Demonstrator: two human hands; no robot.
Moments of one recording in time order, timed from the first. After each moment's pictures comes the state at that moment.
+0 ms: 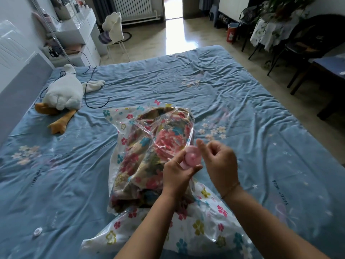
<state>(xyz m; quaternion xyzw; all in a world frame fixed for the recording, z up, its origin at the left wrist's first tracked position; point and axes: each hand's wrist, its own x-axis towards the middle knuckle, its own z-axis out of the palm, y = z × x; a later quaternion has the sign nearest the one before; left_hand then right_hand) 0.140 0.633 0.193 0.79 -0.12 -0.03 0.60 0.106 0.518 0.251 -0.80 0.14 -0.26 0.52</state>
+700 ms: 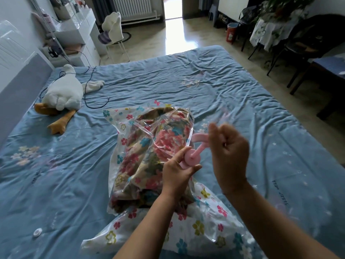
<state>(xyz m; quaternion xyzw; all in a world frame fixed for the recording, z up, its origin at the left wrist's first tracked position) 0.143 0.633 0.190 0.79 -0.11 -0.02 0.60 0.108 0.520 0.284 -0.73 0.08 -0.36 0.58</state>
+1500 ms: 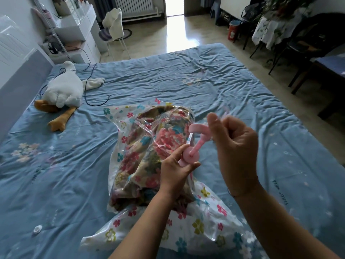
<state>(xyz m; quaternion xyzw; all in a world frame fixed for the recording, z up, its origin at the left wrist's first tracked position) 0.150 0.636 0.192 0.79 -0.12 -0.01 0.60 0.107 0.522 0.310 -0.67 0.05 -0.36 0.65</state>
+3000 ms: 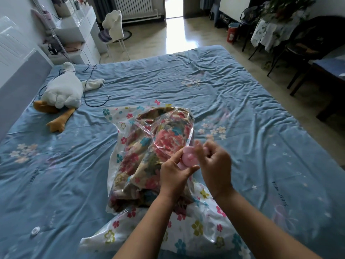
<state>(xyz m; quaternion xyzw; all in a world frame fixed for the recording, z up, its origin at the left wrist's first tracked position) 0.143 0.638 0.185 0.79 -0.10 -0.03 0.60 0.109 0.529 0.248 -0.80 0.13 -0.27 0.53</state>
